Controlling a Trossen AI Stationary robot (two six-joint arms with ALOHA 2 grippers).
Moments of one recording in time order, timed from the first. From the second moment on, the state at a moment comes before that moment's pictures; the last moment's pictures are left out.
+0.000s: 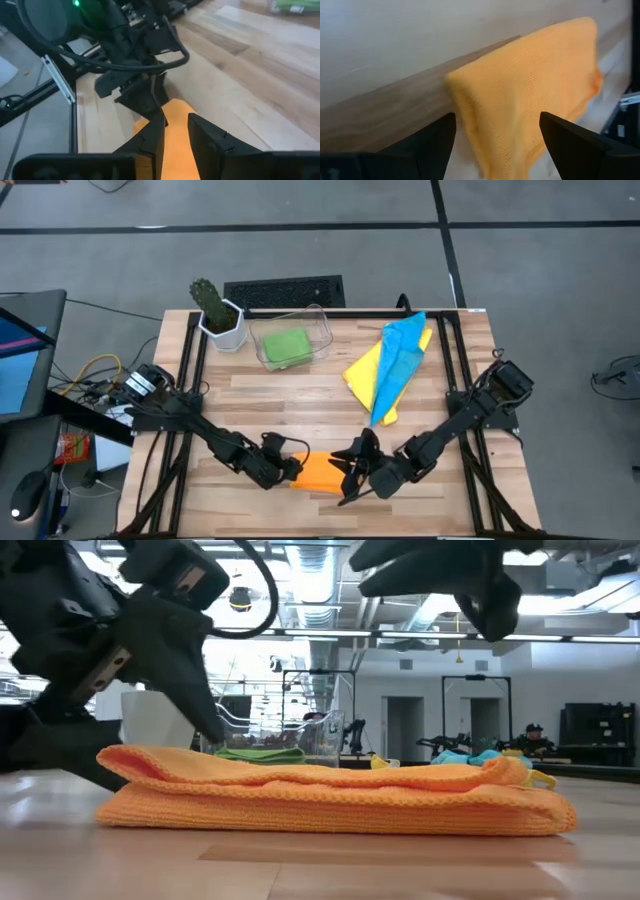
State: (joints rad) left arm -0.57 1.80 0.82 0.06 -0.38 -1.75; right arm 0.64 1.77 1.04 0.12 0.74 0.85
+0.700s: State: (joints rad) left arm -0.43 1.91 0.88 0.19 -0.08 -1.33; right arm 0.69 1.63 1.04 -0.24 0.64 0.98
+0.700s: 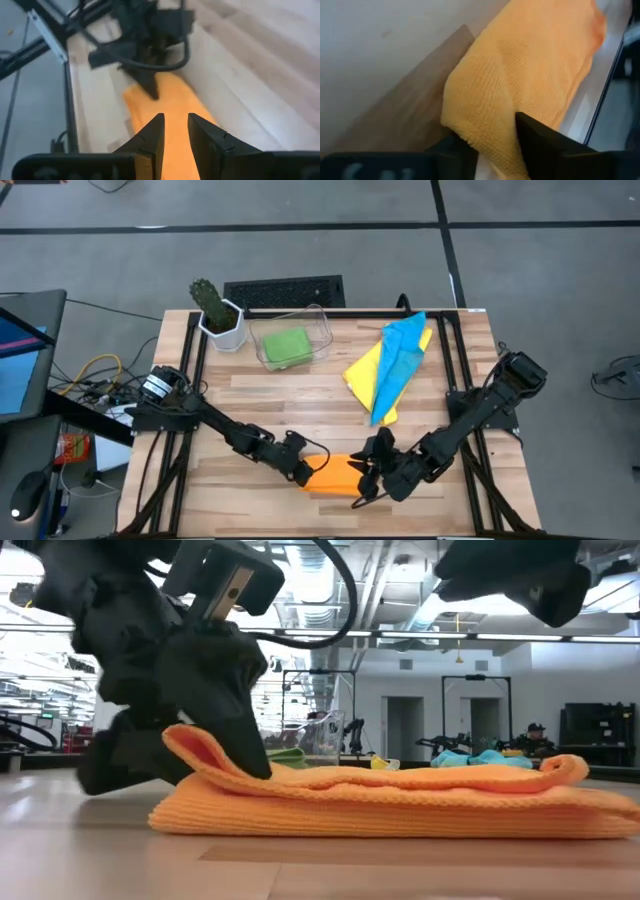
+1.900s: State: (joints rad) left arm -0.14 1.80 1.21 -0.58 0.39 -0.59; right arm 0.64 1.64 1.02 -0.43 0.37 1.02
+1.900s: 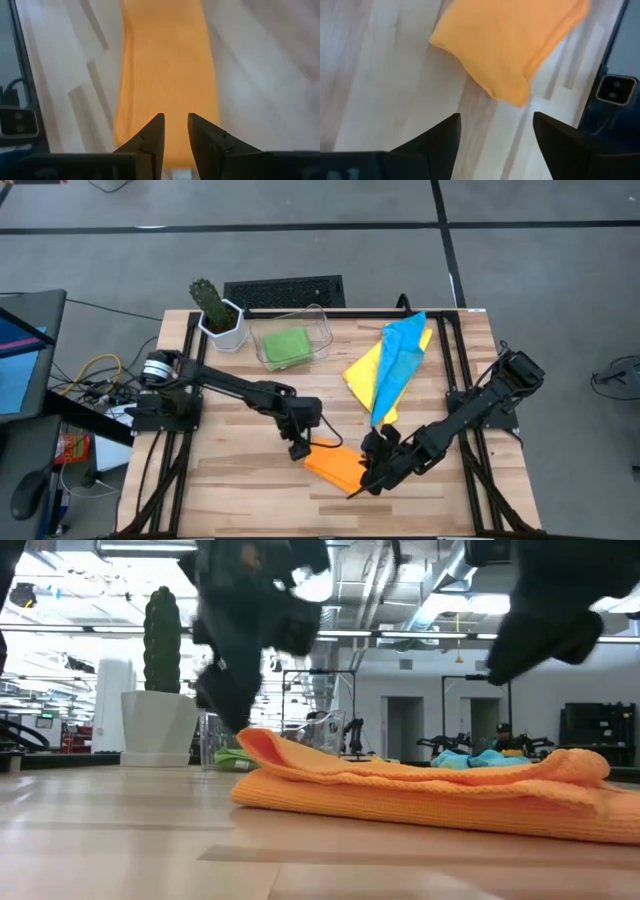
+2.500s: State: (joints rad) left arm -0.51 1.81 1.16 -0.23 -0.22 -1.03; right arm 0.70 1.64 0.97 -0.41 0.39 1.23
